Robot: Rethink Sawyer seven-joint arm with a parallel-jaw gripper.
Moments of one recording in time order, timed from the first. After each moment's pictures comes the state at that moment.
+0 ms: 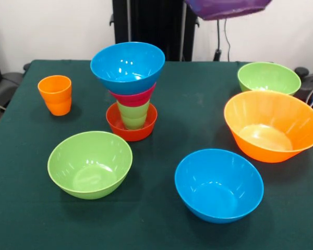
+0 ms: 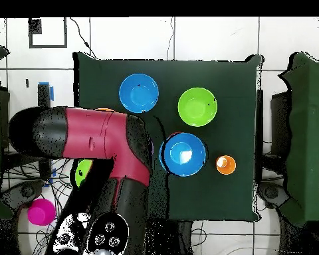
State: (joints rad) arm 0.26 -0.79 -0.36 1.41 0.17 1.03 2.40
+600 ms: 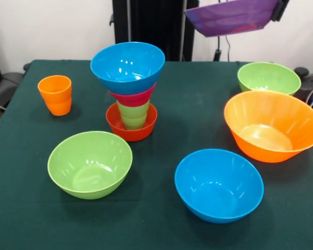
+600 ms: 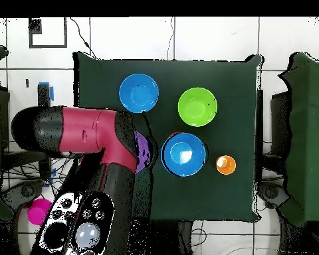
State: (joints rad) arm 0.30 -0.69 -0.38 1.39 0.17 1.07 2.40
